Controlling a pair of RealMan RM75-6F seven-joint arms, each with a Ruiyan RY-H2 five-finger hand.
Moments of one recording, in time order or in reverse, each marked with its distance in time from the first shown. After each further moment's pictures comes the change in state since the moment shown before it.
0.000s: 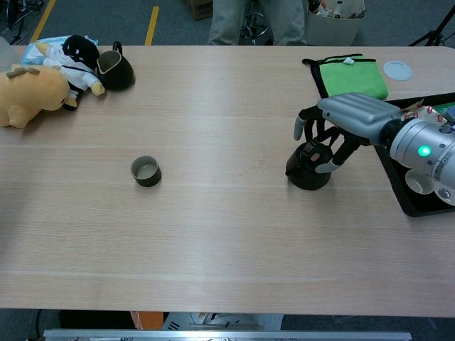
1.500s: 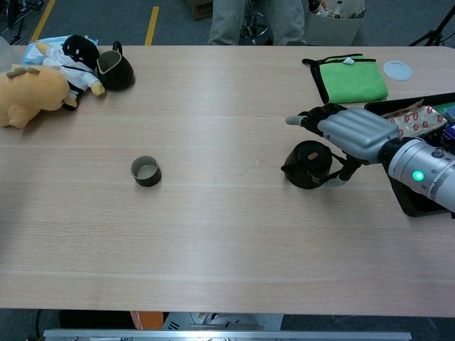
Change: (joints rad) left arm 0.011 0.018 0.010 -0.003 0.007 0.002 -0.043; right arm -0.032 -0.097 -0.027 0.074 0.003 0.041 -0.214
